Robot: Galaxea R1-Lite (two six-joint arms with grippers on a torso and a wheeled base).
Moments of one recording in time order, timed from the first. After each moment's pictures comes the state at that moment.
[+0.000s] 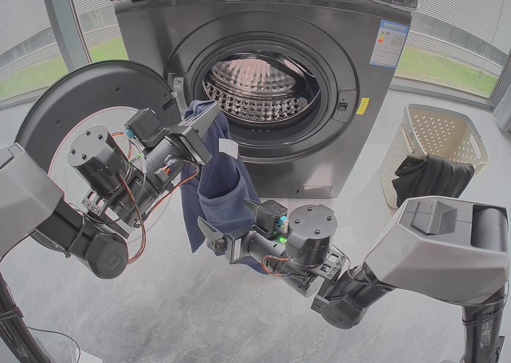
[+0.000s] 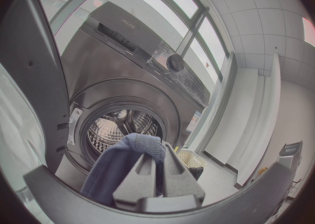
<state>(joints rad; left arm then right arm) -0.46 1.94 -0.80 -1.55 -0.16 -0.34 0.86 2.32 -1.01 -1.35 -0.12 0.14</state>
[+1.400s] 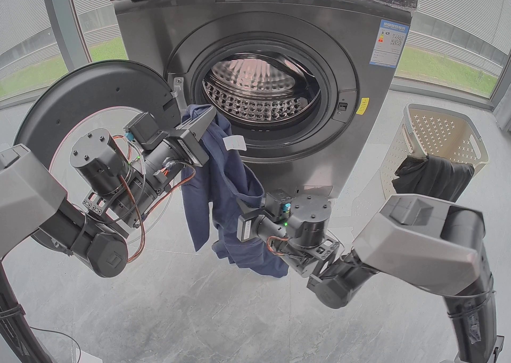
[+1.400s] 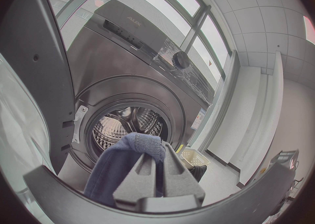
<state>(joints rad) -0.44 1.96 -0.80 -1.55 -0.16 -0.34 0.76 2.45 -1.17 -1.34 -0.15 0.13</state>
